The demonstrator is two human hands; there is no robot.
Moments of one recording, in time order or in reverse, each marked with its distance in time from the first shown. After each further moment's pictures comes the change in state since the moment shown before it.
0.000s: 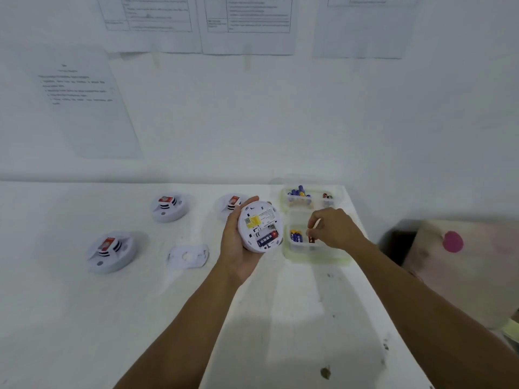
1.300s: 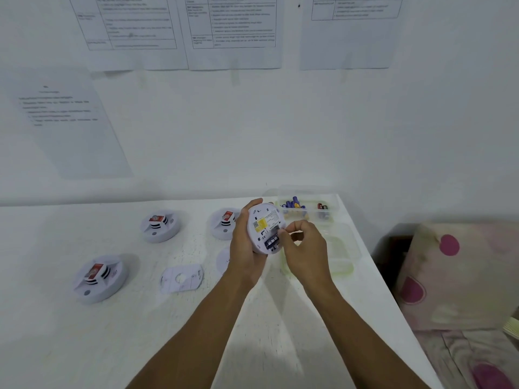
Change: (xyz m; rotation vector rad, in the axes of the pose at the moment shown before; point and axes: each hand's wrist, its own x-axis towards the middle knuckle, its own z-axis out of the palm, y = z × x) left_hand 0.025 -0.005 0.030 0.150 0.082 0.104; right_hand -0.049 -0.080 0.032 0.724 0.441 0.049
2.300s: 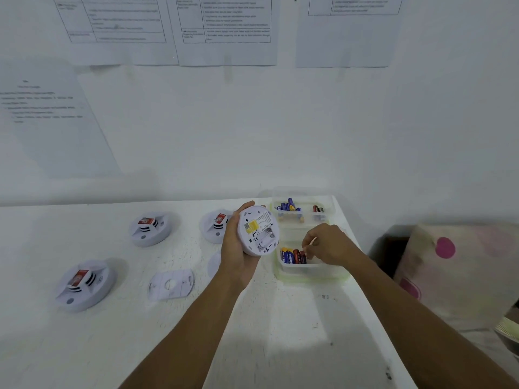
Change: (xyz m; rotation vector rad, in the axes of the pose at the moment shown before) left_hand 0.023 -0.006 -0.013 -0.101 0.017 -0.040; right_hand 0.086 0.047 -0.055 -0.690 -0.531 0.074
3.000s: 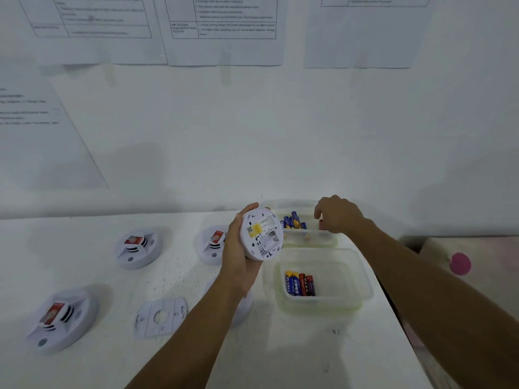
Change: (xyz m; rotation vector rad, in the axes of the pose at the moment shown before) left_hand 0.056 0.009 0.002 0.019 -0.023 -0.027; right_hand 0.118 0.002 -0.054 -0.534 0.052 0.014
